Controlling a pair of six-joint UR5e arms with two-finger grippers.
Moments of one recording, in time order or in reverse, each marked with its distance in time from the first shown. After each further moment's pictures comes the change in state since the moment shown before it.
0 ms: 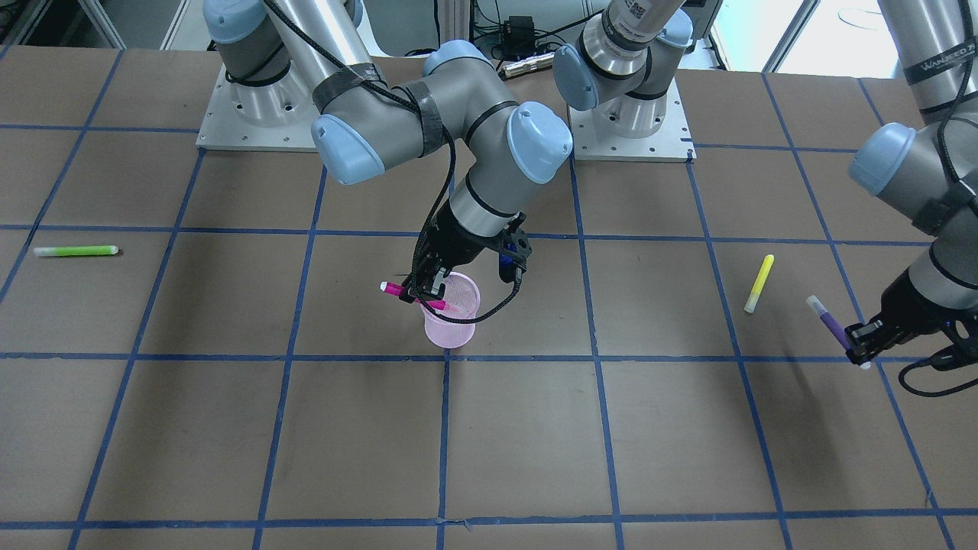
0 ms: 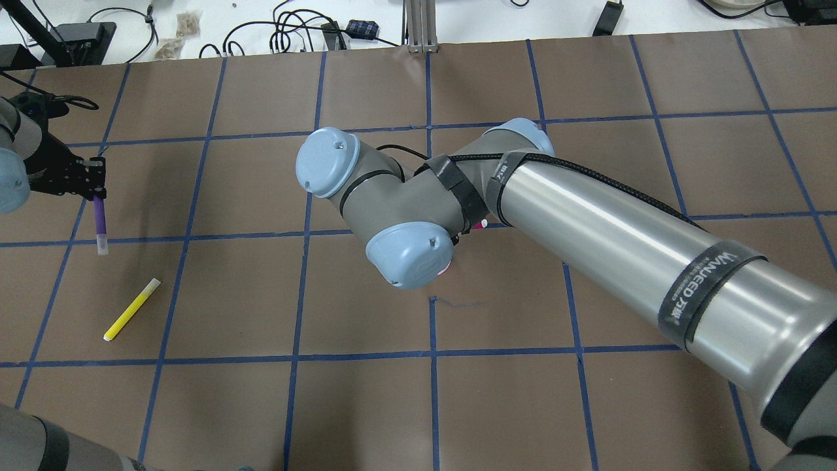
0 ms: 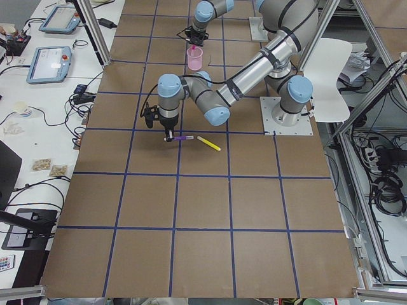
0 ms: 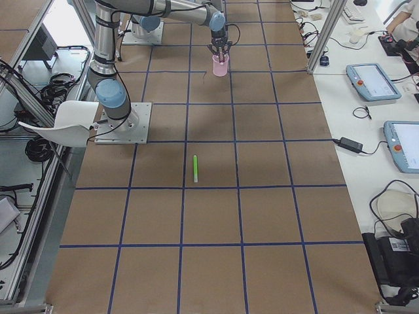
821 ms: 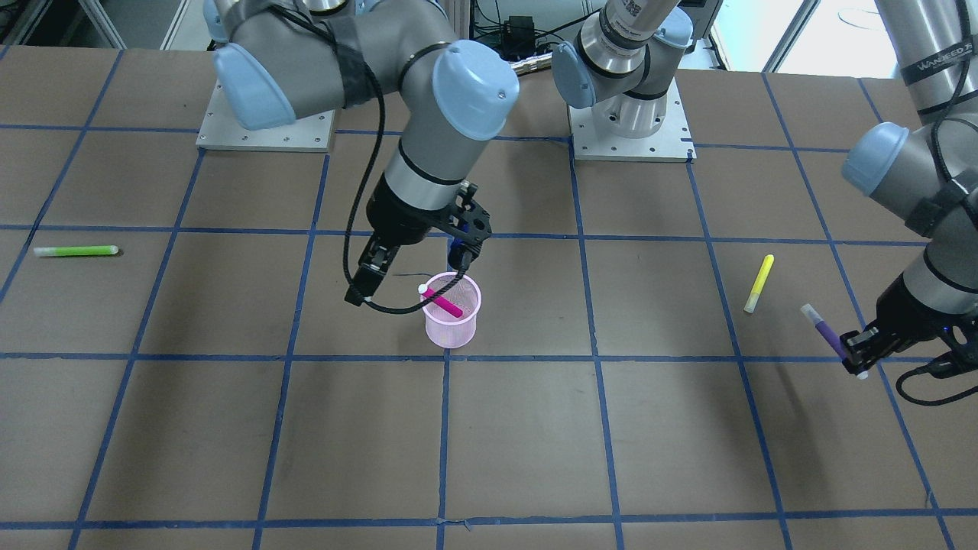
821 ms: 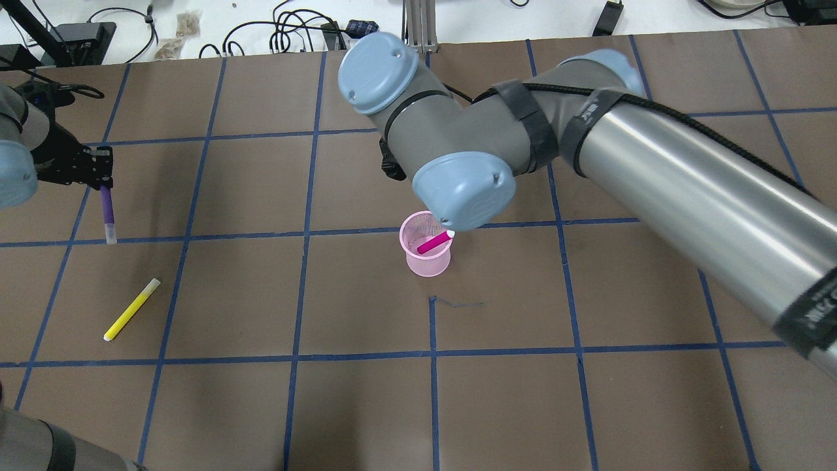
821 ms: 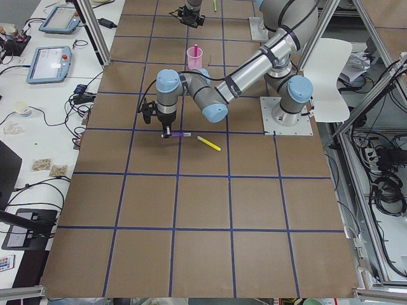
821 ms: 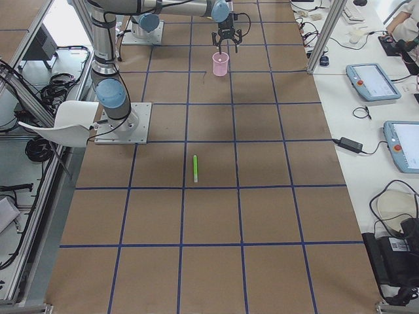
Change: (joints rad) left arm -0.081 0.007 0.028 0.018 -0.009 -0.088; right arm -0.169 -0.160 -0.057 0.091 0.107 -0.005
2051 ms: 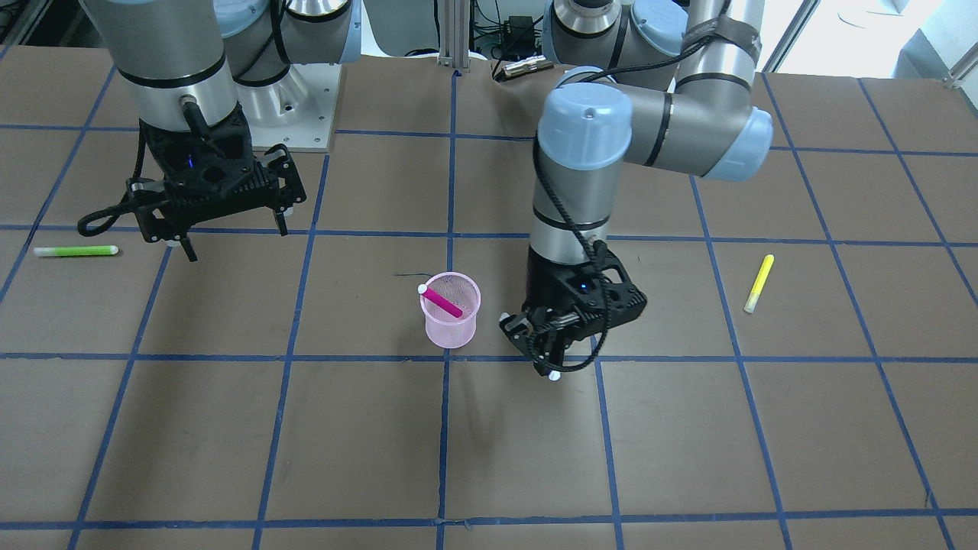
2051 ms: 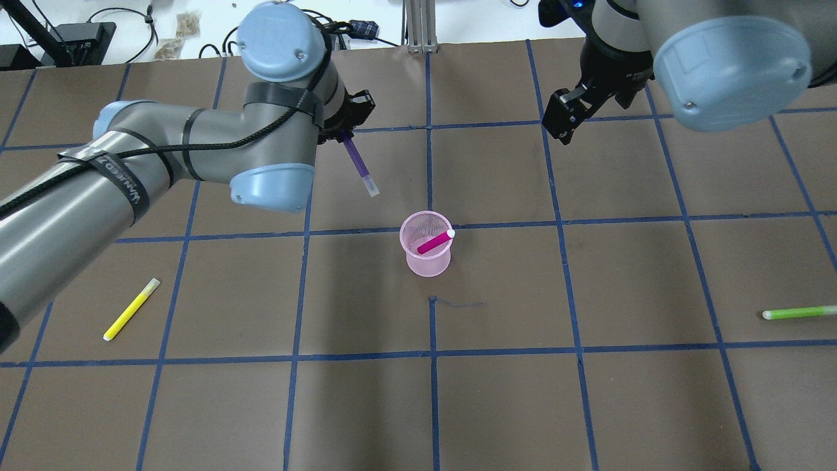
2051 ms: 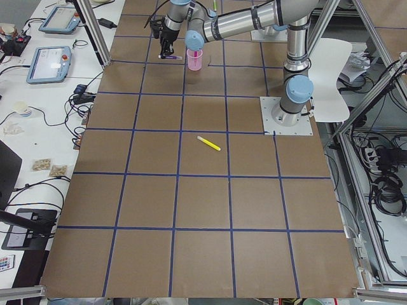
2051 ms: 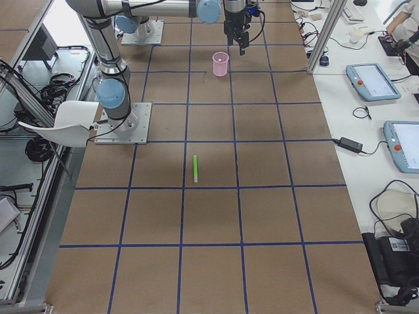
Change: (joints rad) left arm -0.728 0.031 0.007 0.145 0.119 -0.915; right arm -0.327 -0.212 0.004 0.057 0.338 0.513
